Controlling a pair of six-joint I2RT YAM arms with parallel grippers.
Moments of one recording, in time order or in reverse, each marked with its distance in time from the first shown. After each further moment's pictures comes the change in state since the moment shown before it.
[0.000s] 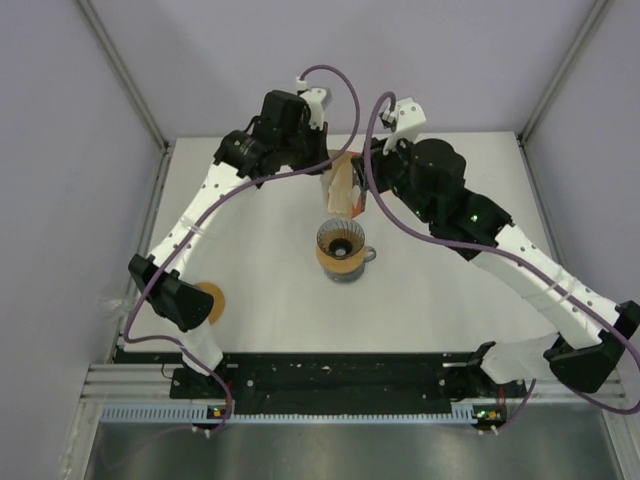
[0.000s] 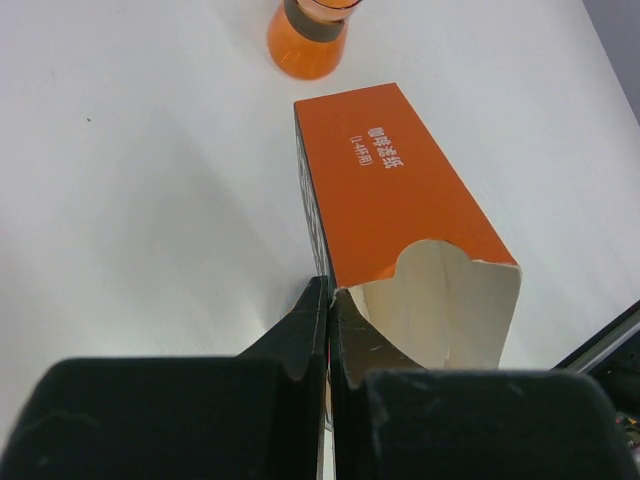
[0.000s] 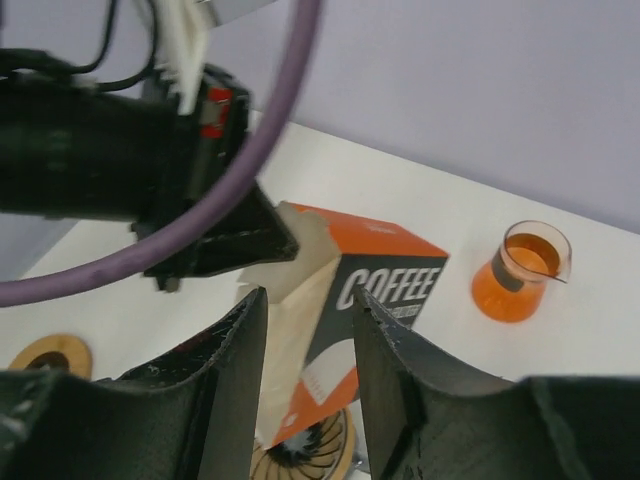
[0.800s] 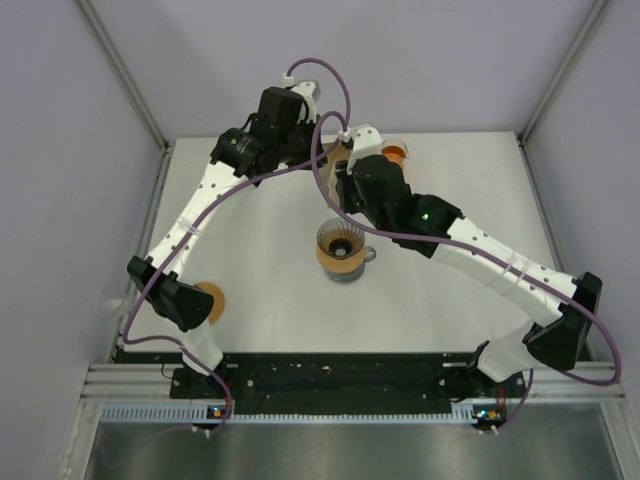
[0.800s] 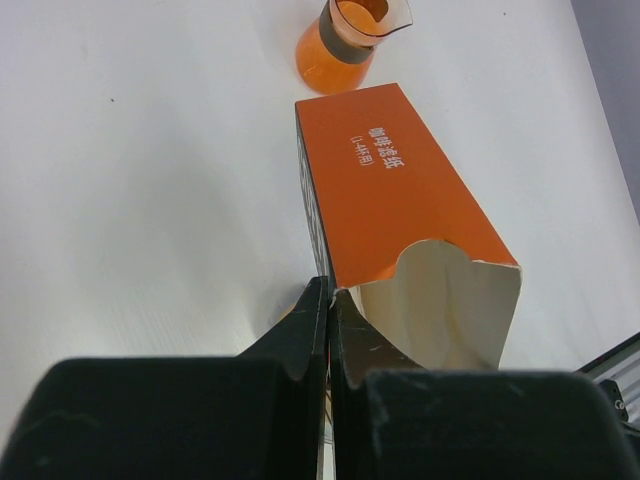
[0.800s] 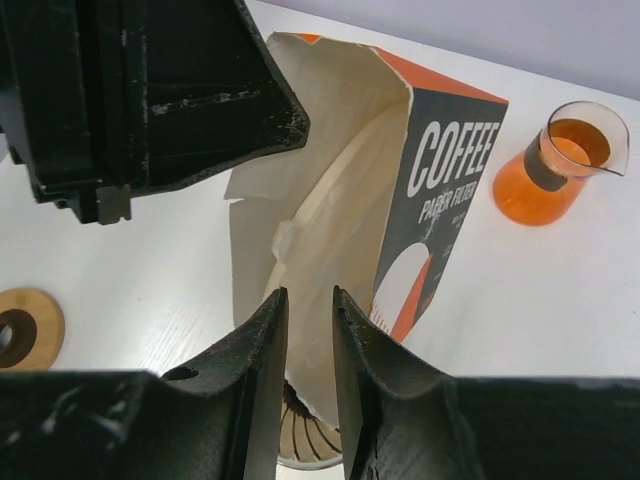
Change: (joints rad) left arm 0.000 0.002 0.048 -0.029 -0.102 -0.134; right arm 0.145 0.162 0.038 -0.129 0.171 0.142
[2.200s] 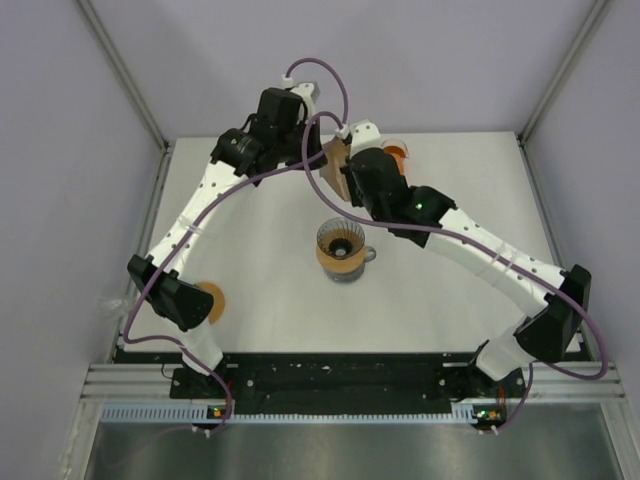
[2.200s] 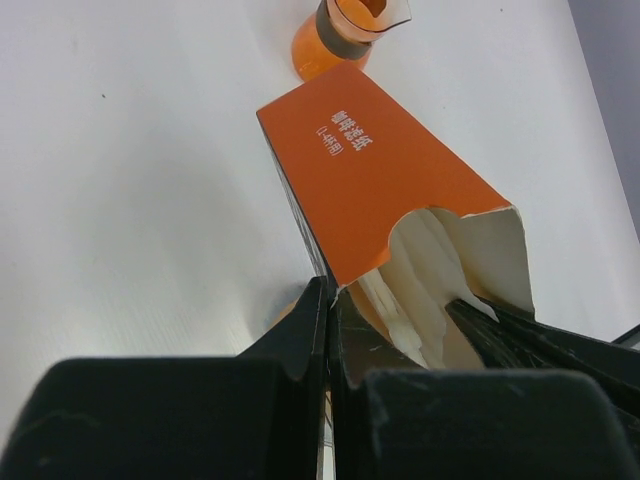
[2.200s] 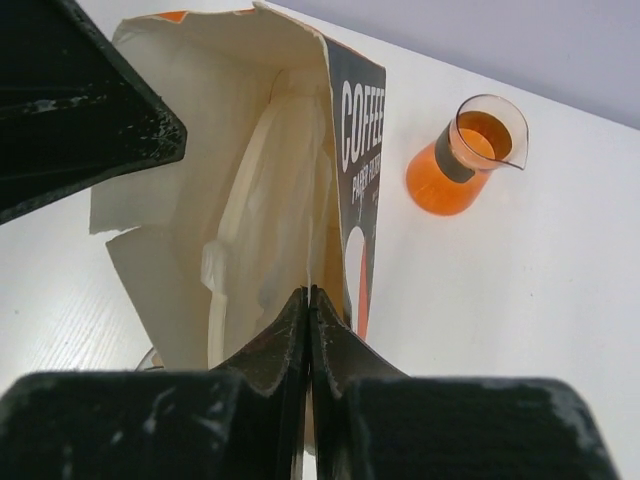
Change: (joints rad) left arm 0.012 0.000 -0.022 0.016 0.029 -0.004; right arm -0.063 0.070 0.026 -0.044 0.101 -0.103
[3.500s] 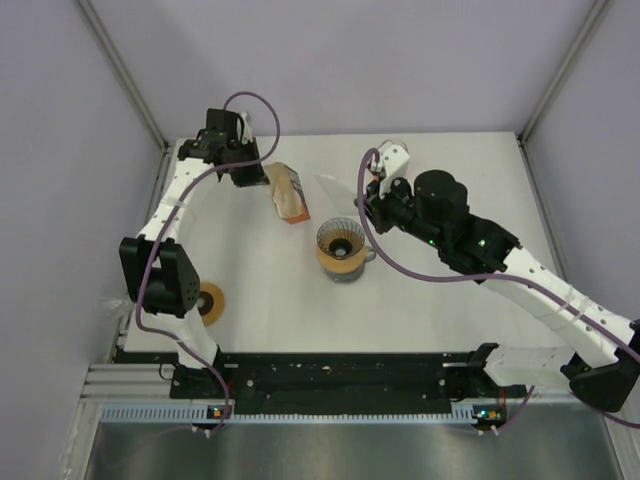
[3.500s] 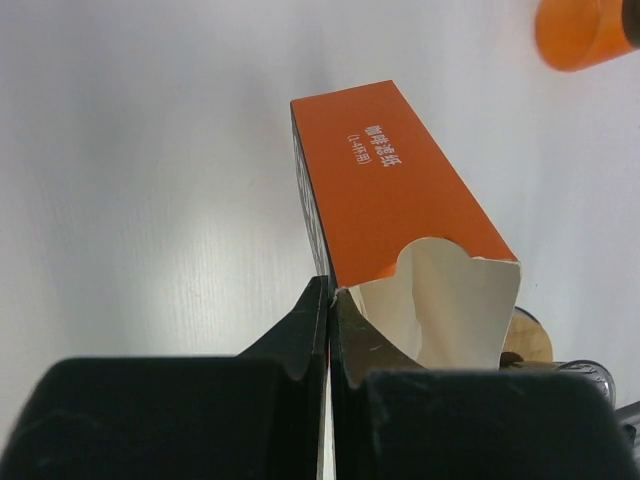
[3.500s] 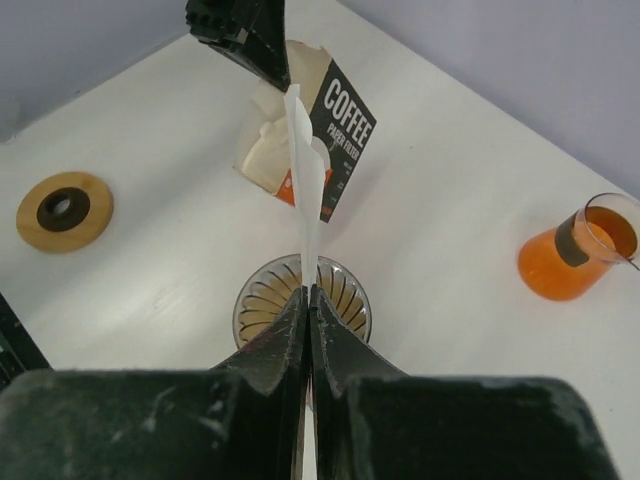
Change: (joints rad) left arm 0.389 0.028 -0.306 0.087 0.163 0.010; right arm -0.021 -0.372 -0.258 0.128 -0.455 -0.171
